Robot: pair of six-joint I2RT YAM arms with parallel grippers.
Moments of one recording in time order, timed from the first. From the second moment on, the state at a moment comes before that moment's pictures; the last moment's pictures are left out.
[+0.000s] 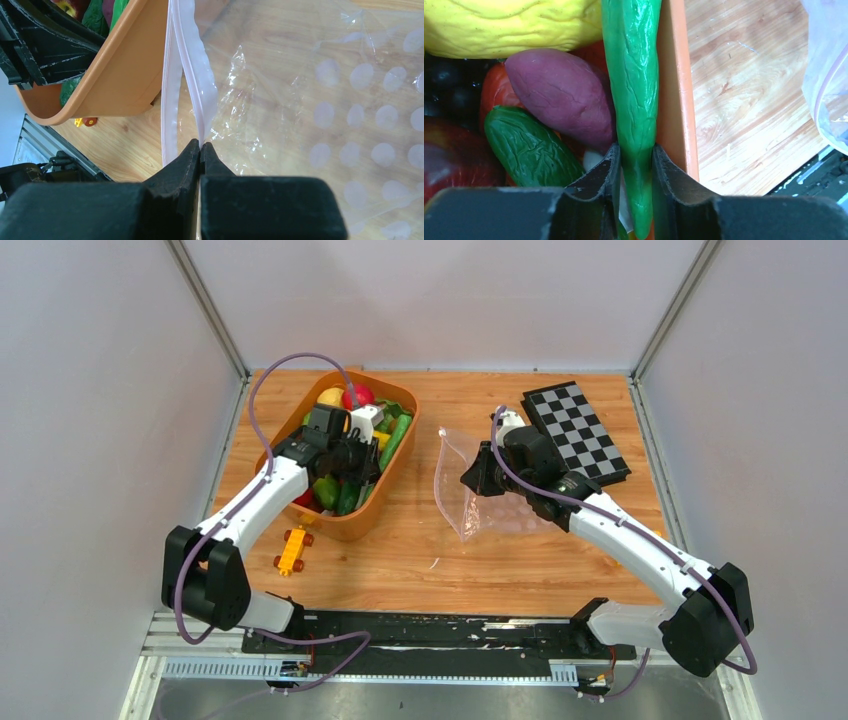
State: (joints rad) left arm -0.35 1.41 1.09 -0.54 0.35 -0.03; right arm 0.64 1.22 0.99 -0.31 -0.07 0.52
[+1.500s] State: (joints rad) left arm -0.53 1.11 1.25 -0.86 0.49 -0.22; right arm 0.64 1.22 0.99 -0.25 -0.05 0.52
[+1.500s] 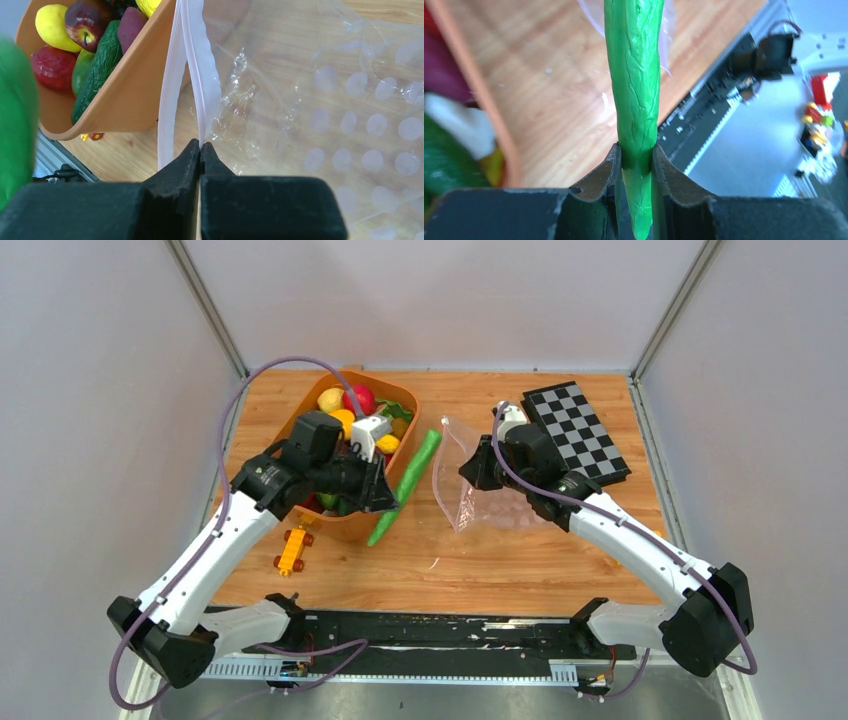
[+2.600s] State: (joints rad) left arm -0.65 1.50 1.36 -0.94 0.48 -0.24; right arm 0.75 1.18 0.99 -0.23 -0.06 0.39
